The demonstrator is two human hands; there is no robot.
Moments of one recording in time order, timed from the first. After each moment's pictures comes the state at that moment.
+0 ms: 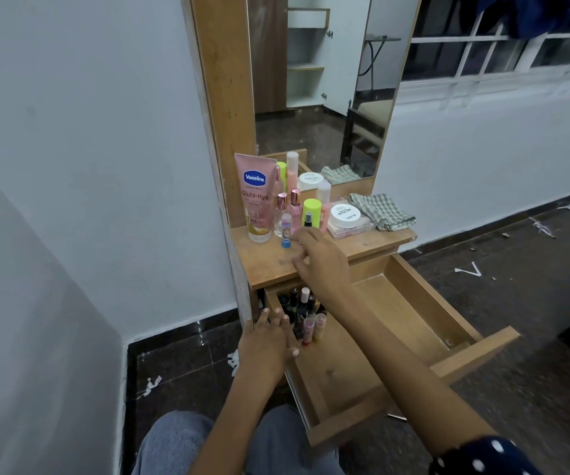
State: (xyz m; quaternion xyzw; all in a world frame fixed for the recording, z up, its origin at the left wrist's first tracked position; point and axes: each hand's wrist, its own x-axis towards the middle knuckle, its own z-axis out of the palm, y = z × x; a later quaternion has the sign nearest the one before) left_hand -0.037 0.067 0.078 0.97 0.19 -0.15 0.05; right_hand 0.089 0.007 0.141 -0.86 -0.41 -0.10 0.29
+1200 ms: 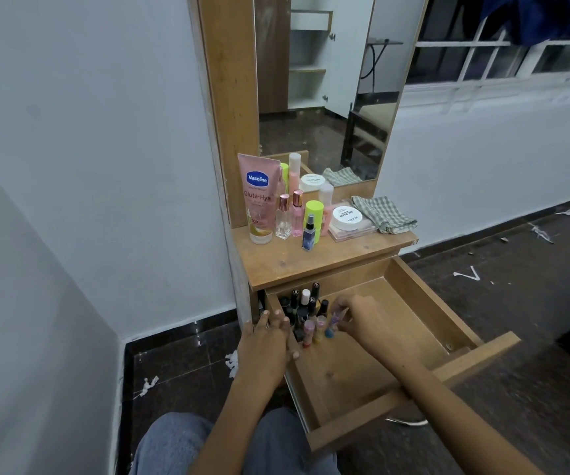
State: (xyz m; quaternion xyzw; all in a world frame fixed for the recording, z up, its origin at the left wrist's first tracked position) left_hand -0.044 0.066 0.078 0.98 0.18 -0.09 0.09; right_hand 0.100 -0.072 0.086 -0.91 -0.36 0.12 0.15
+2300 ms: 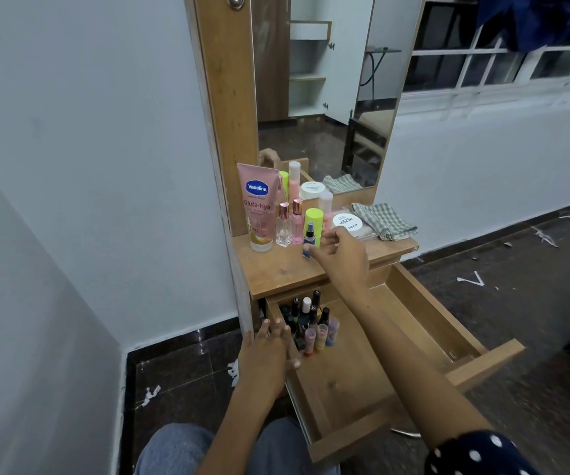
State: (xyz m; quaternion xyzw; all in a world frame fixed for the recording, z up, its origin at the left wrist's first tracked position) left_hand -0.041 0.068 0.073 0.97 0.19 -0.11 0.09; right_hand 0.130 0.007 0.138 -0.87 -0.21 -0.05 0.45
